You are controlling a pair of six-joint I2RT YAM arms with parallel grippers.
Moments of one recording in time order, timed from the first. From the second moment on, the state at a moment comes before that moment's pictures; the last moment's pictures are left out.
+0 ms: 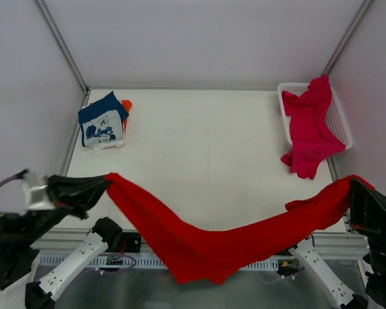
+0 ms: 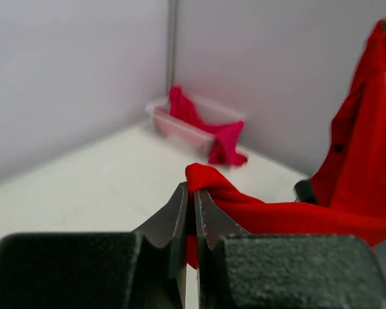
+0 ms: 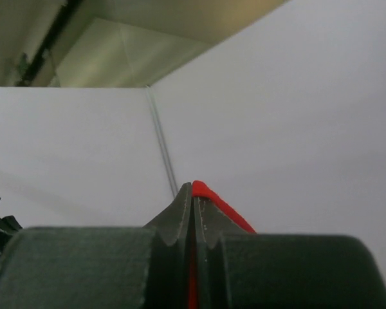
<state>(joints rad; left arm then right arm) -0.59 0.27 1.29 -0.64 0.34 -0.18 0.60 0.02 1.08 -0.20 0.05 0.30</state>
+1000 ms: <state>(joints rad) -0.59 1.01 0.59 -0.24 -0.44 -0.48 0.60 0.58 0.41 0.08 0.52 0.26</state>
